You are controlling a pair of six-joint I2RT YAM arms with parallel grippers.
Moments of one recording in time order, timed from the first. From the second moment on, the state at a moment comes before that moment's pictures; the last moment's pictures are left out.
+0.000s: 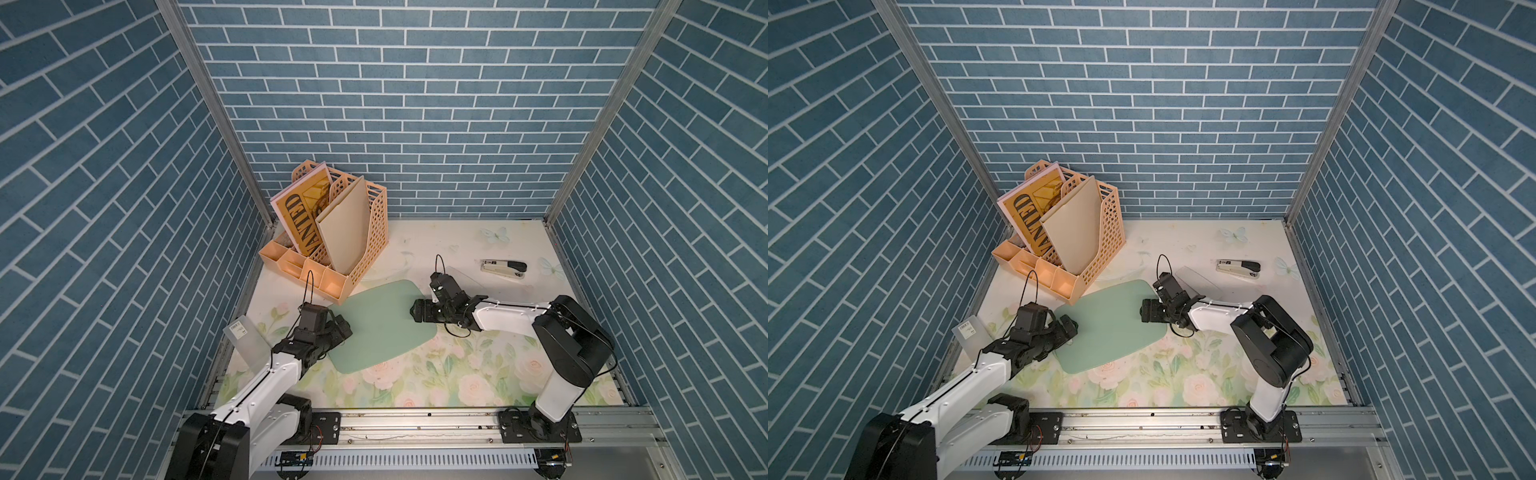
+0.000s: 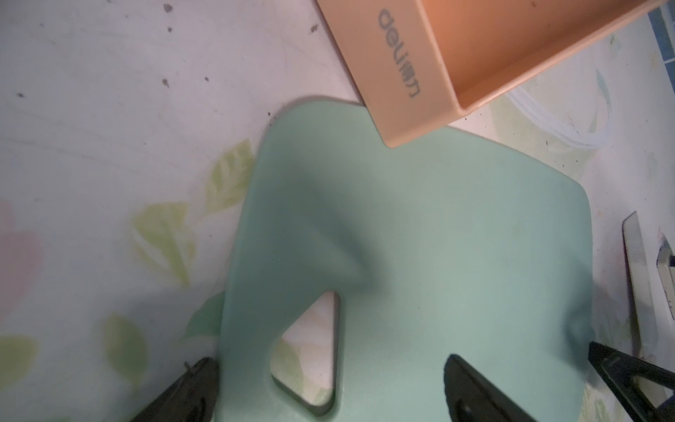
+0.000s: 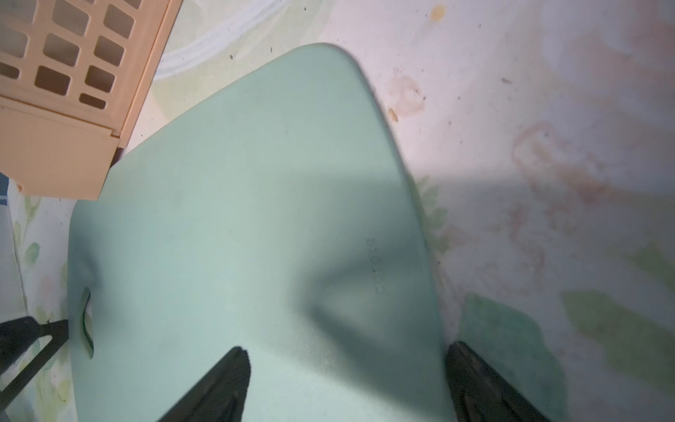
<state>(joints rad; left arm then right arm) -0.24 1.00 0.34 -0.28 0.05 -0.82 0.79 1.73 0.88 -0.05 -0.12 0.67</state>
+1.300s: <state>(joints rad) -0.50 1.30 0.50 -0.16 -0.05 -0.81 0.75 1.45 0.58 -0.04 -0.02 0.71</state>
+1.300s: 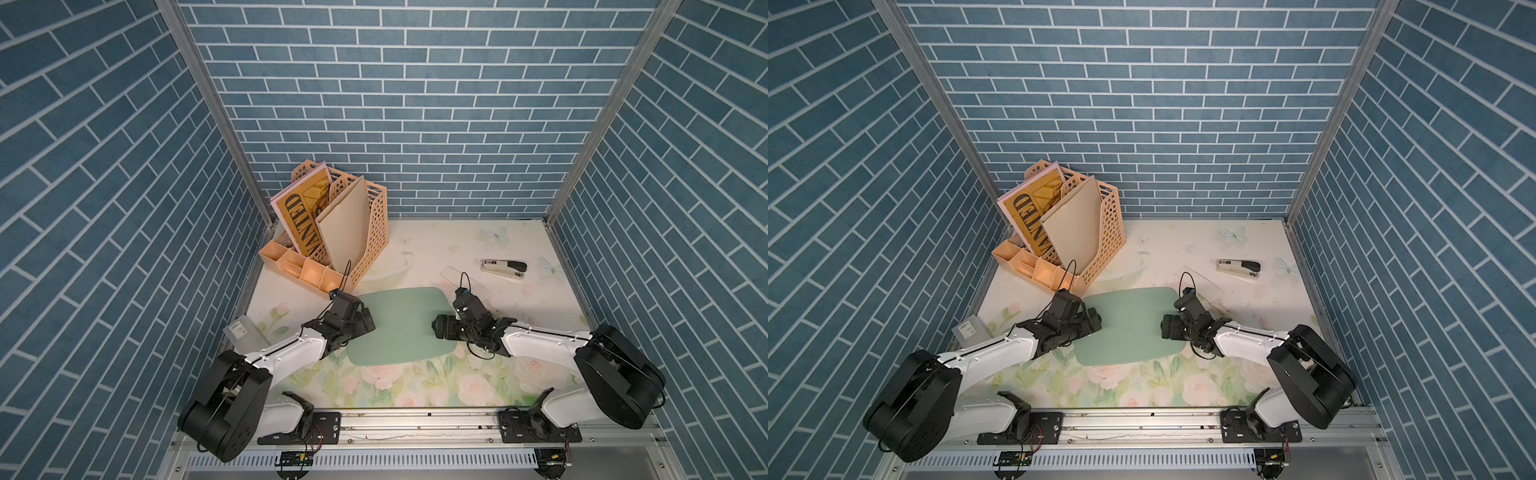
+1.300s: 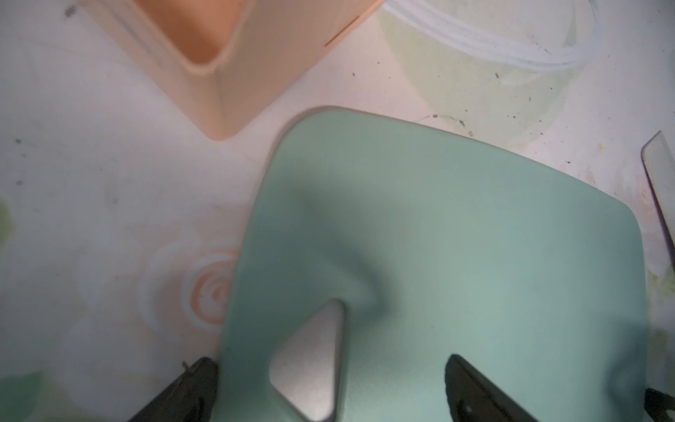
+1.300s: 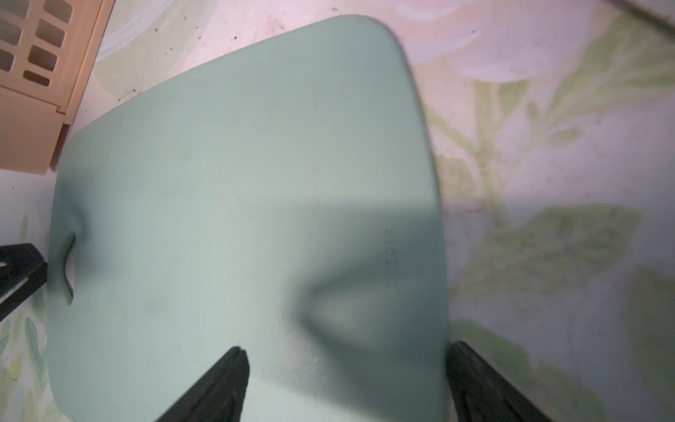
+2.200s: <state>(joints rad) -0.52 1.45 0.66 -0.21 0.01 -0.79 0.62 1.42 0.59 -0.09 -0.07 0.70</state>
